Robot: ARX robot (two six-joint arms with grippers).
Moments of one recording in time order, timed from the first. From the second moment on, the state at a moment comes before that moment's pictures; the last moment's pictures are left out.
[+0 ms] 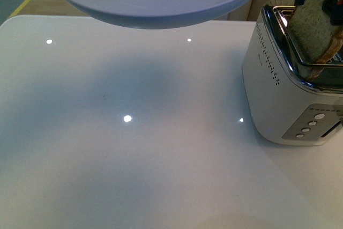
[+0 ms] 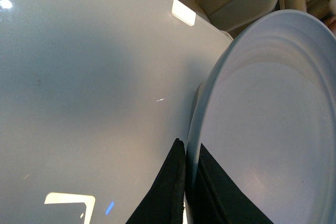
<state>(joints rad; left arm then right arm) -0.31 1.37 0.81 -0.01 0.17 -0.71 0.23 1.63 0.77 0.36 0.25 0.09</state>
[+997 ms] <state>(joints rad) -0.30 1.35 0.80 -0.01 0.15 -0.70 0.13 1.19 0.36 0.80 0.12 0.03</state>
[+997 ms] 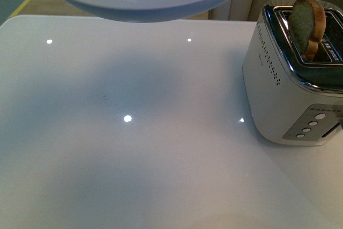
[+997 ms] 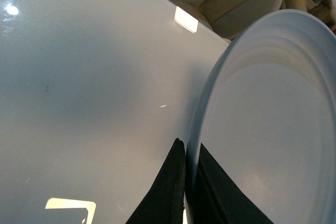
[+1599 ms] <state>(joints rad) -0.31 1.35 0.80 -0.03 0.13 -0.68 0.00 0.80 0.09 0.70 0.00 0.00</state>
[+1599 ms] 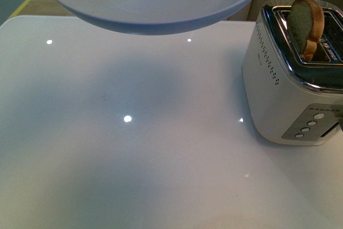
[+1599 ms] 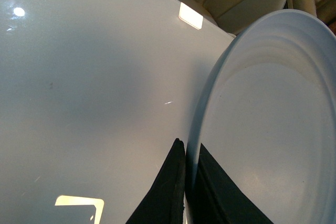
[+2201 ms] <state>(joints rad) -0.32 1.35 0.80 -0.04 0.13 -0.68 0.00 0.49 0.02 0.48 0.00 0.00</state>
